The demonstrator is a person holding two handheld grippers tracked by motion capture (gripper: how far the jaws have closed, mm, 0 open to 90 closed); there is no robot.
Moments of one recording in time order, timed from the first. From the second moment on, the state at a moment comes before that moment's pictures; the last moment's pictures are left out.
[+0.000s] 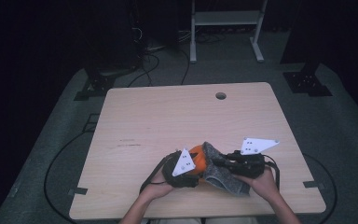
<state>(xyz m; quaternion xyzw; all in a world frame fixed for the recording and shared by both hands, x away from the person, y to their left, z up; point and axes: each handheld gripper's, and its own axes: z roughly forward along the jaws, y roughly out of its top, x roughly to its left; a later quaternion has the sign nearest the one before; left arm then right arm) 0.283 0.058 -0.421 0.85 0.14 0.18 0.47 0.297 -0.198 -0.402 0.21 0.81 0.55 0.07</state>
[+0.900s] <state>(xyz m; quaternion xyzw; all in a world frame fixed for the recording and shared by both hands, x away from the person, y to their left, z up) 0.290 0.054 -0.426 0.84 0.14 0.14 0.50 0.302 -0.243 -0.425 0.27 0.81 0.51 0.07</state>
